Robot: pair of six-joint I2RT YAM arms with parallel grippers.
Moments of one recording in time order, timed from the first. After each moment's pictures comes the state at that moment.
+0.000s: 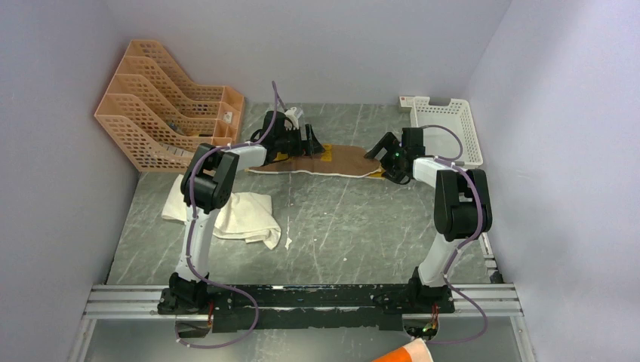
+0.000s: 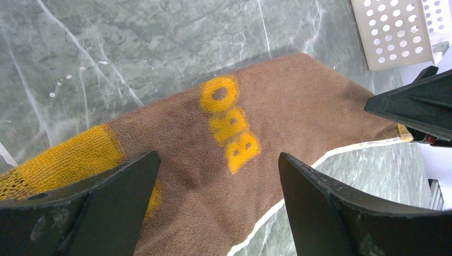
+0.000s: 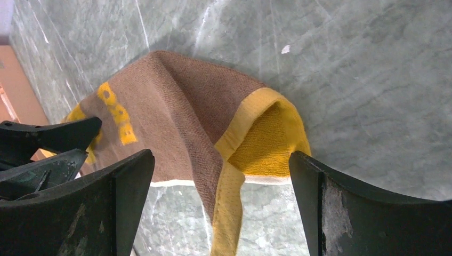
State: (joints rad) left arm -0.42 2.29 1.52 0.26 0.48 -0.46; right arm 0.04 1.81 1.03 -0.04 -0.22 0.76
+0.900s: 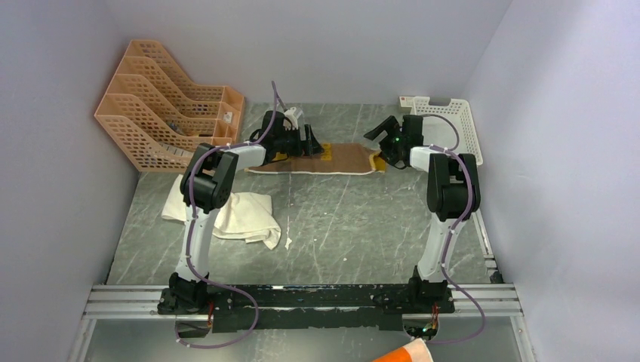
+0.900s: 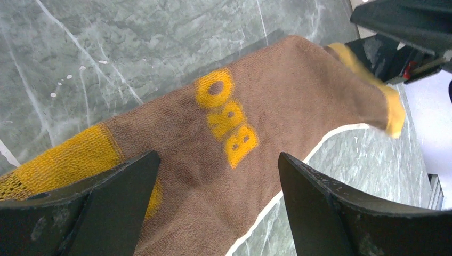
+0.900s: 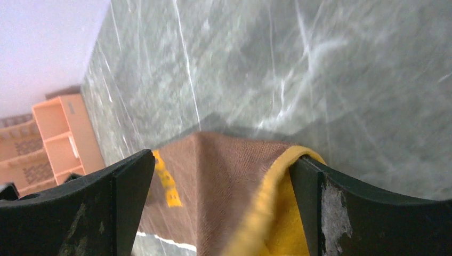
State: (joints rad) left arm -0.41 2.29 1.52 0.26 0.50 -0.45; right arm 0.03 2.03 1.23 0.14 -0.26 0.86
